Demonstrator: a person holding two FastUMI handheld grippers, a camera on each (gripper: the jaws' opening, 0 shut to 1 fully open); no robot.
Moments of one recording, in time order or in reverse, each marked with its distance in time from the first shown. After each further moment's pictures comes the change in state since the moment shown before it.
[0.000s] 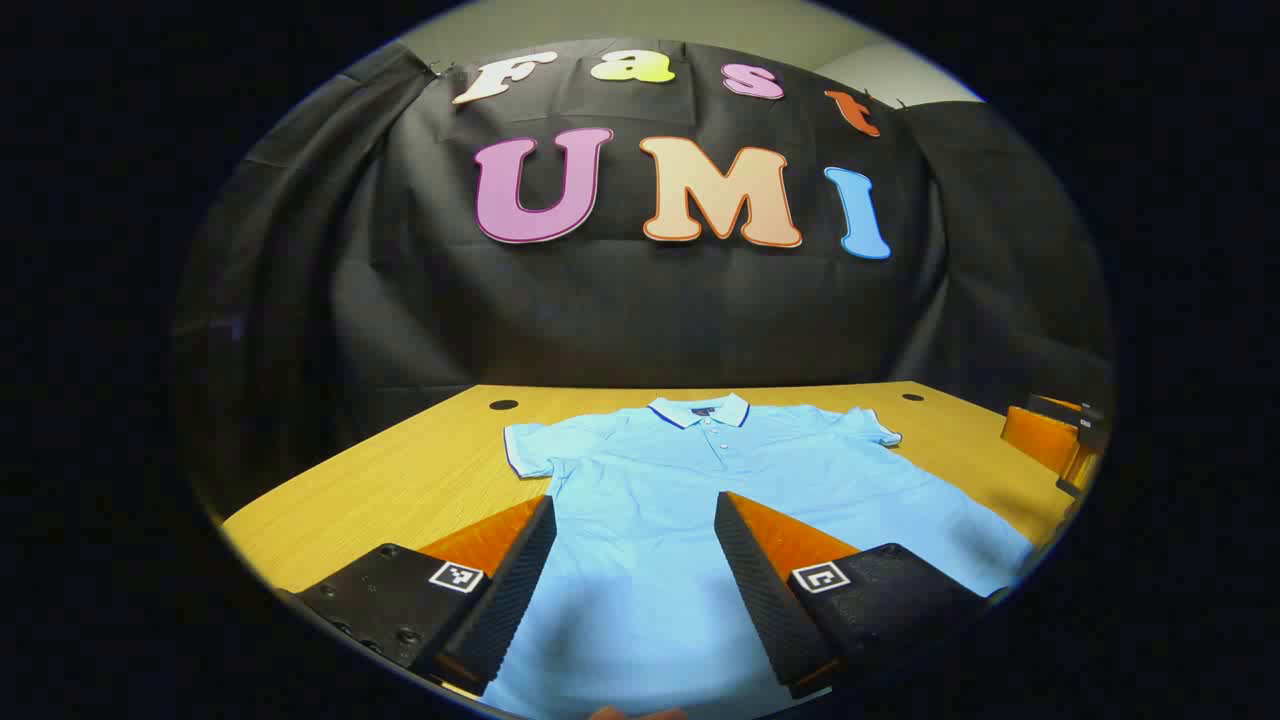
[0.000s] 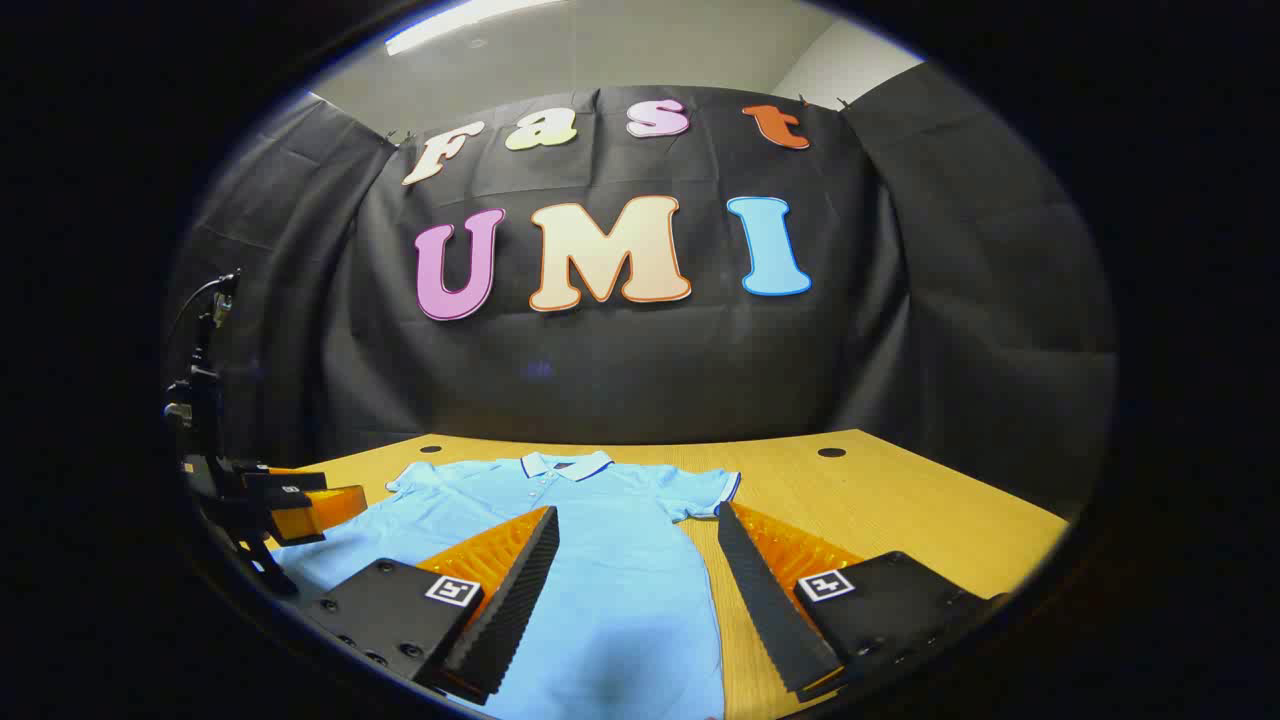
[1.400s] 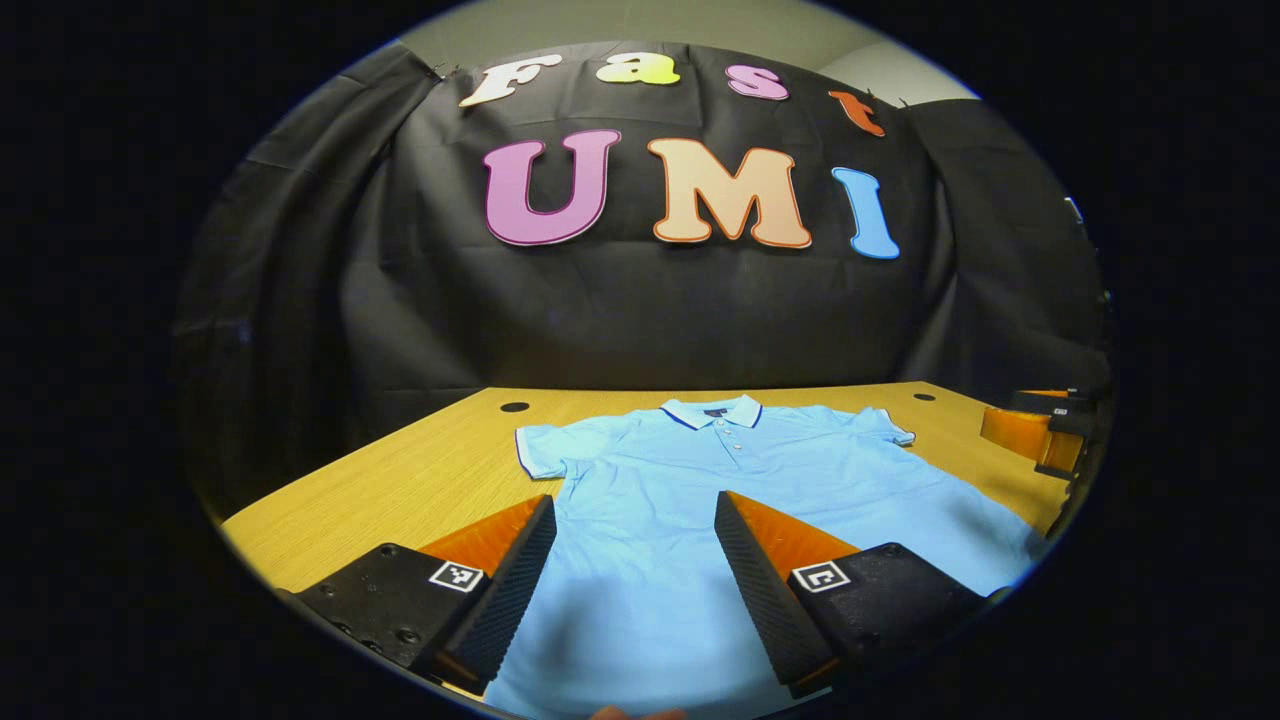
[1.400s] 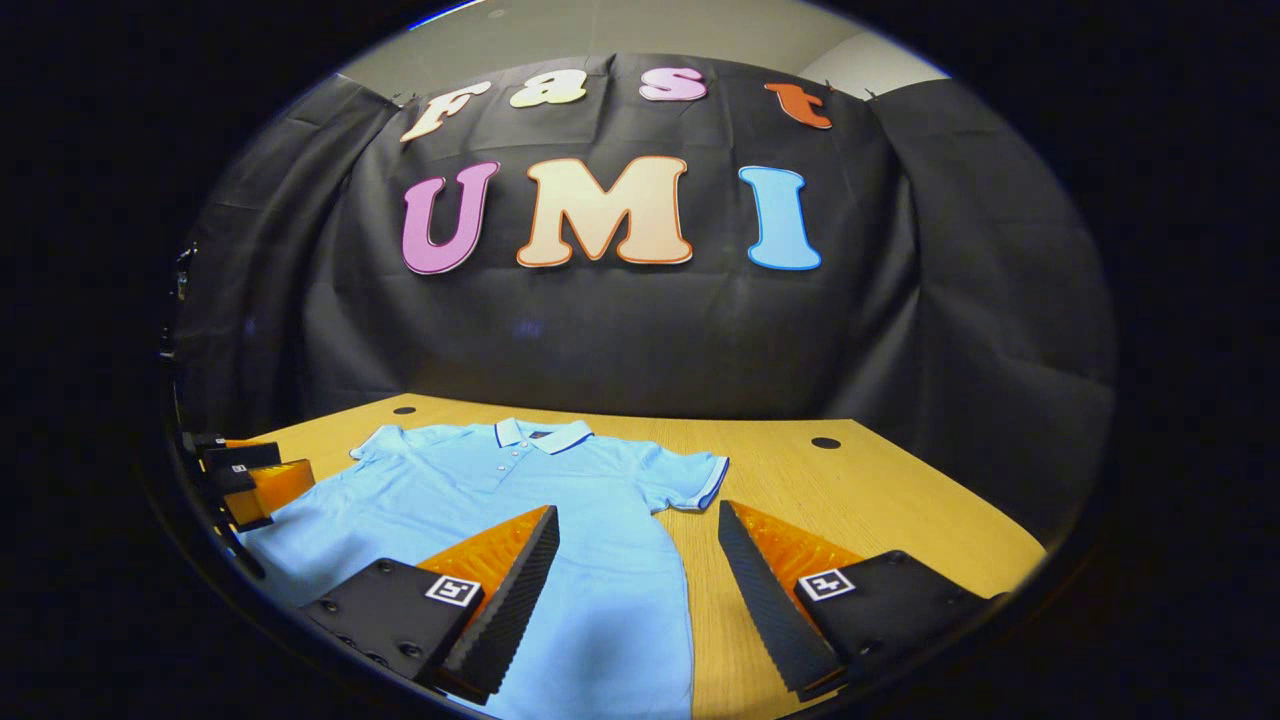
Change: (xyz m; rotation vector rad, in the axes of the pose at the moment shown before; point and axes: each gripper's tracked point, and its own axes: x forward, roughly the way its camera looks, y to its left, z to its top) left arm 0.000 0.010 0.000 0.006 -0.022 0.025; right arm 0.053 -0.016 -0.015 -0.078 0.126 -0.019
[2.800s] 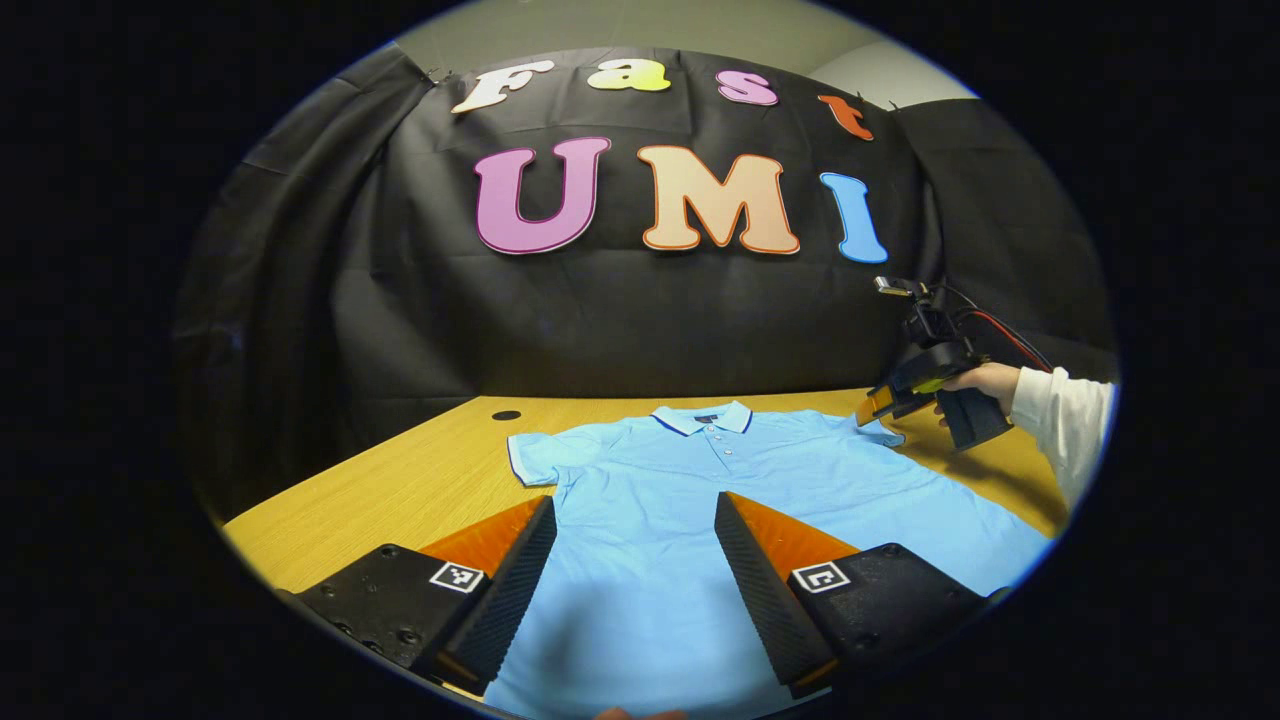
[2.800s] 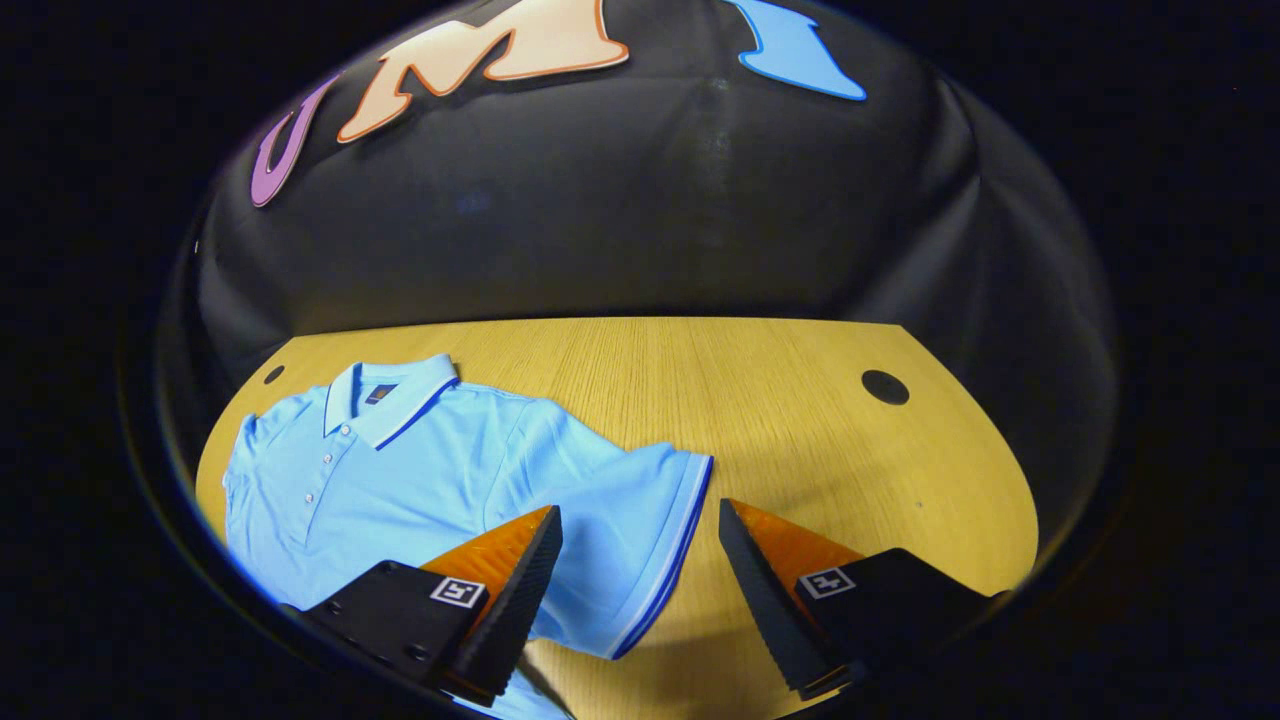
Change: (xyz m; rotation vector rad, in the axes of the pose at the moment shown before) left arm -0.002 -0.003 0.004 0.013 -0.026 -0.029; right arm 0.245 -0.069 -0.063 0.085 0.489 -0.085
